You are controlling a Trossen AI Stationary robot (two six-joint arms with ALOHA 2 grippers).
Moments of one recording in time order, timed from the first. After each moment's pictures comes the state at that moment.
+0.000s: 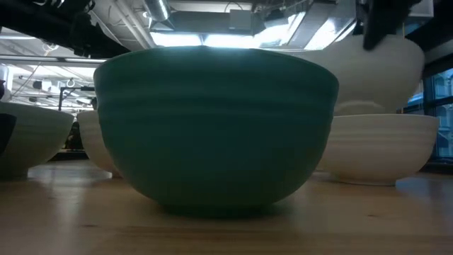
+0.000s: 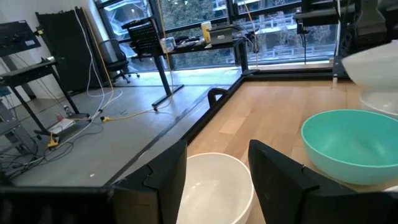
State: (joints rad) left arm 0.15 0.27 0.32 -0.17 -0.44 0.16; right arm 0.40 1.37 1.16 -0.92 0.11 0.71
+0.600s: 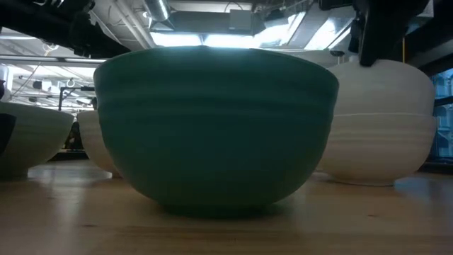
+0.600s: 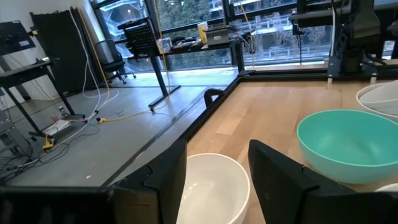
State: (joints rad) left arm 0.15 0.27 0.32 -0.17 -0.42 0.16; right arm 0.43 1.50 1.16 -0.81 0.10 0.79
